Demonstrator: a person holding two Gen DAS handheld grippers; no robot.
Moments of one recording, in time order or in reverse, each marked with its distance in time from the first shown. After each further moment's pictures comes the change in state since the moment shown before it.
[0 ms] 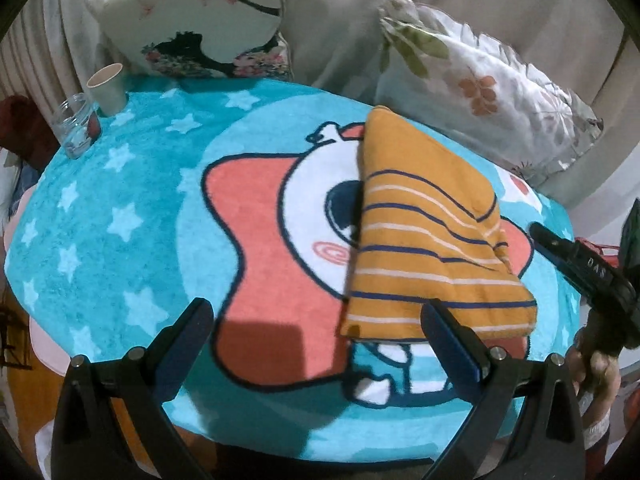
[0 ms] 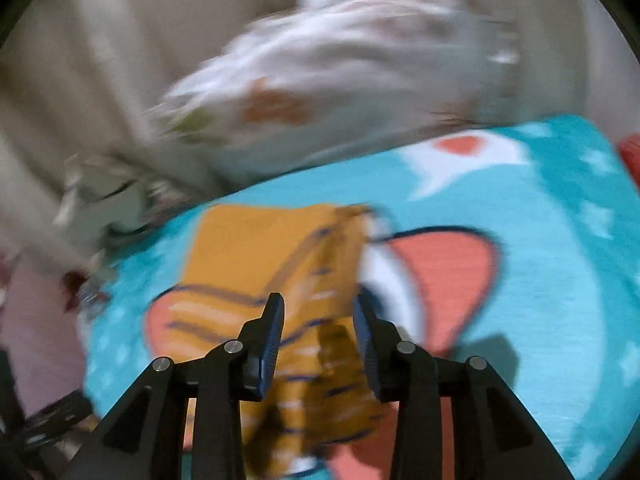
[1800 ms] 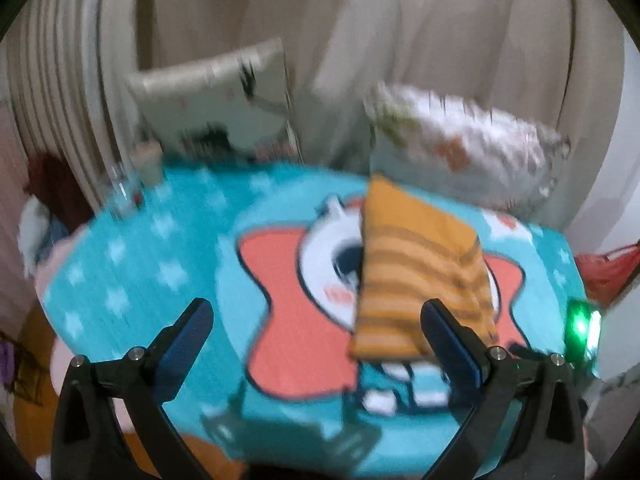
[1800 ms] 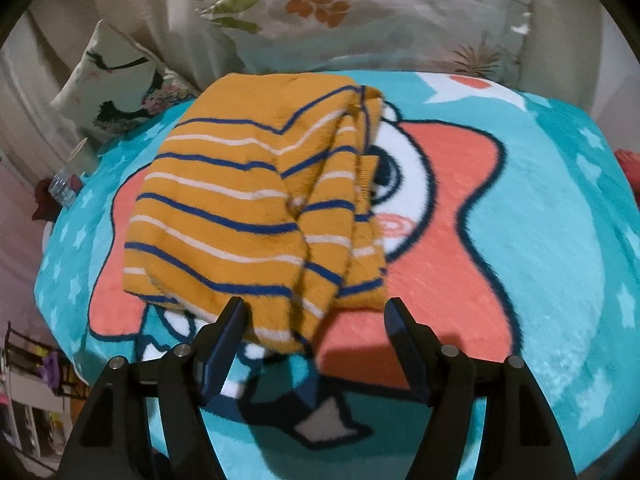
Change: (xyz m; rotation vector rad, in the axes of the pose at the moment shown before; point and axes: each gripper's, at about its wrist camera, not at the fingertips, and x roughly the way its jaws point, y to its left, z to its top) left arm -0.087 -0.005 -0.038 0.080 -0.386 0.093; right arm 0.001 0.011 -0.113 -0.172 0.110 -0.186
